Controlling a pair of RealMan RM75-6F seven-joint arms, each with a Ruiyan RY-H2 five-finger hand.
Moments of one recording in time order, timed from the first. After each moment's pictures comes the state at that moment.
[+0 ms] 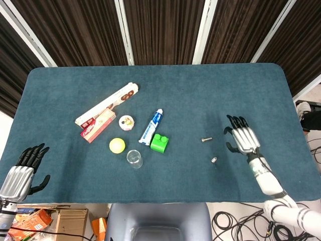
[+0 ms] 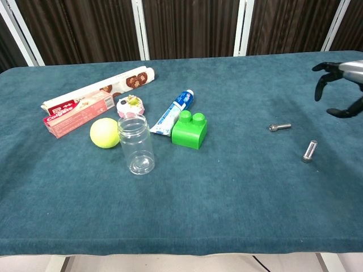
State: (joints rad) left arm -0.18 -1.10 0.01 -1.57 1.59 1.42 -0.09; right arm 0.57 -1.38 0.16 -1.31 -1.19 0.91 -0.17
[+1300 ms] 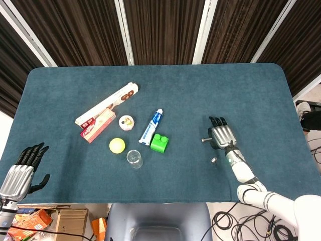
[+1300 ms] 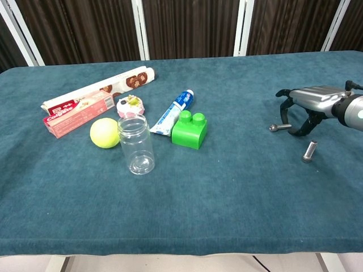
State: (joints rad) left arm -0.18 -1.10 0.00 -1.56 1.57 1.41 -0.09; right arm 0.72 -1.63 0.16 -1.04 -1.05 0.75 -0.30
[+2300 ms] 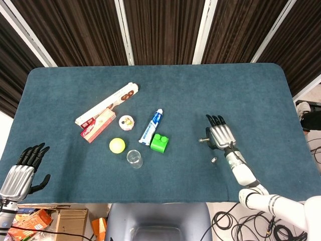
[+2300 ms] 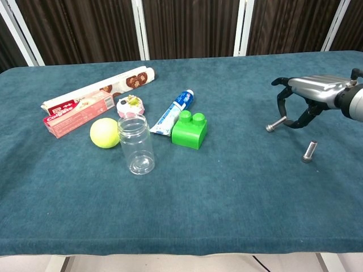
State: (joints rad) left arm -0.18 -1.10 0.00 -1.56 1.58 1.41 -0.09; right arm 0.70 -1.54 0.17 -1.22 -1.07 0.85 -0.33
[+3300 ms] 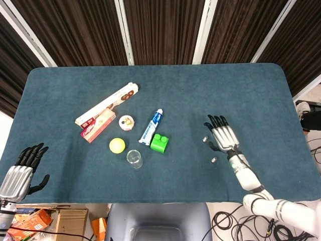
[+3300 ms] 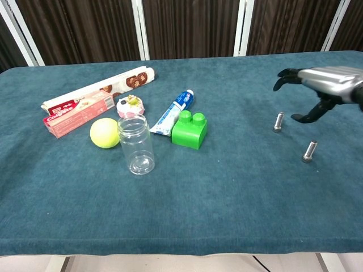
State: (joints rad) left arm -0.18 -1.09 0.01 -1.56 1.59 1.43 -0.11; right arm 0.65 -1.45 0.15 -1.38 -1.09 0.96 -0.35
